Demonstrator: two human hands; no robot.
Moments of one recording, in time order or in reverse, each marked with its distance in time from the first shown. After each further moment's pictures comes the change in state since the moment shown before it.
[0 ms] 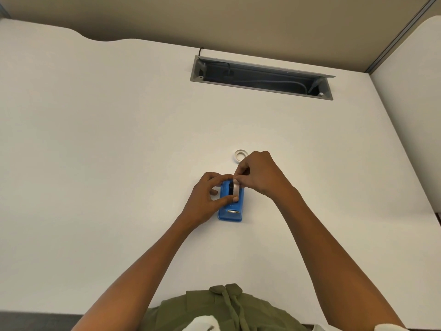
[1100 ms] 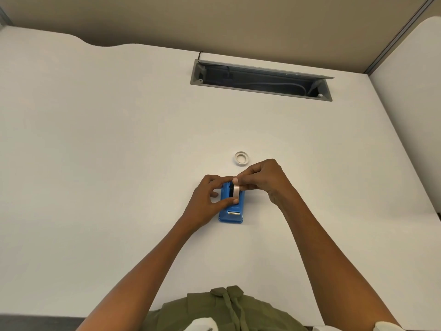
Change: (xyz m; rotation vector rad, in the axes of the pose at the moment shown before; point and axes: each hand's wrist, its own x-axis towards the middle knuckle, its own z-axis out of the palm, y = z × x) left_hand -0.001 0.000 -0.001 0.002 -0.015 -0.008; right_hand 0.007 0.036 0.015 0.741 0.036 0.167
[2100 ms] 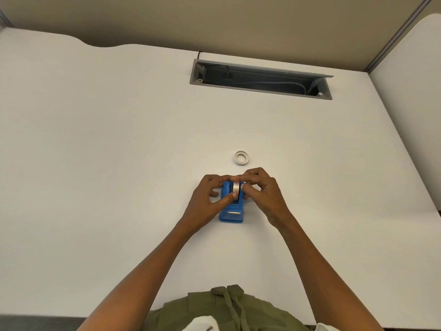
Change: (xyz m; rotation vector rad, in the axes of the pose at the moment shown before) left_hand -0.002 -0.007 0.003 -0.056 0.048 0.040; right_hand -0.017 0.043 0.015 -0.016 0.091 -0.291
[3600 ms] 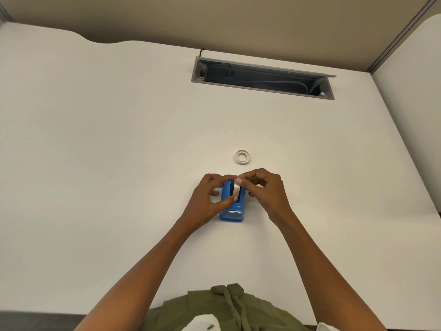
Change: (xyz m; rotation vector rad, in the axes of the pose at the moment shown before) left_hand -0.001 0.006 -0.003 0.037 -0.036 -0.016; right_hand 0.004 -0.003 -0.002 0.008 0.072 0.033
